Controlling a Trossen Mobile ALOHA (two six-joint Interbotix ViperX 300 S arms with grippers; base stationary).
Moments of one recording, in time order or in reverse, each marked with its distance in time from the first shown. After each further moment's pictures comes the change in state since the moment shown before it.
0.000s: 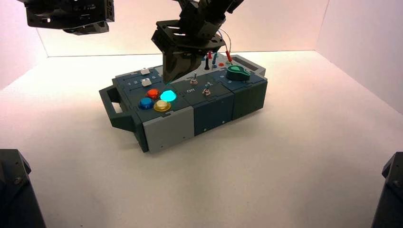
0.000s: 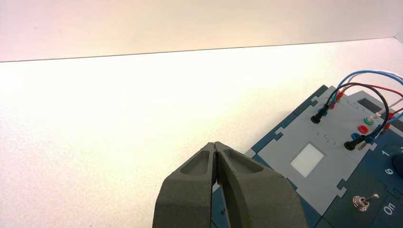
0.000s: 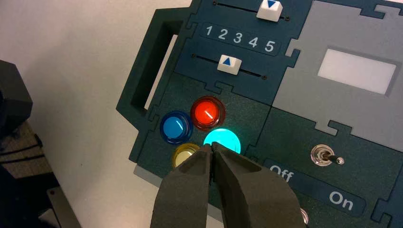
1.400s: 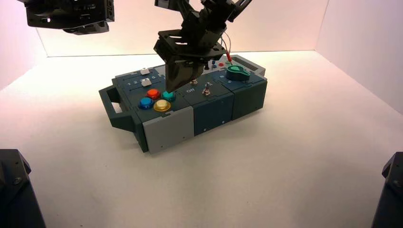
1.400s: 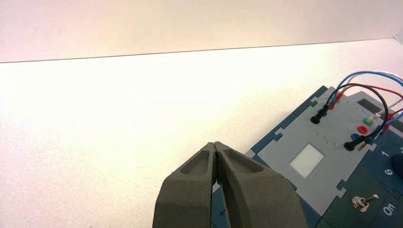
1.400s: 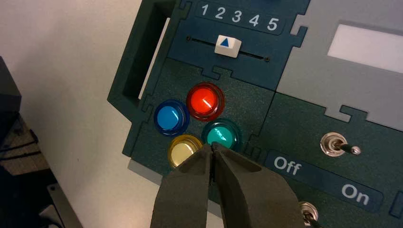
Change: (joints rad) left arm 0.000 0.002 0.000 0.000 -0.003 0.002; right arm 0.000 0.037 0.008 0.020 0.003 0.002
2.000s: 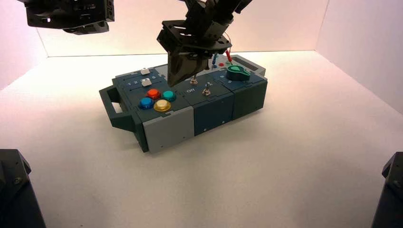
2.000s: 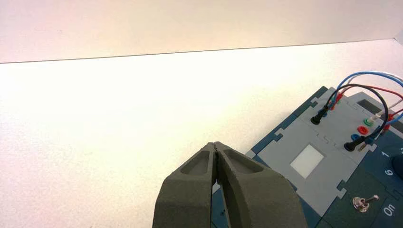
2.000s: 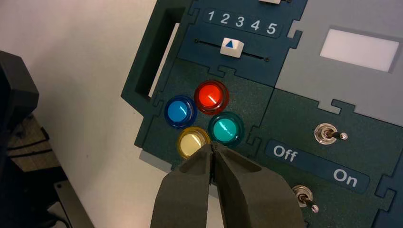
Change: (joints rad) left arm 0.002 0.000 0.000 0.000 -0.002 -0.002; right arm 0.000 -0.071 0.038 -0.002 0.002 0.003
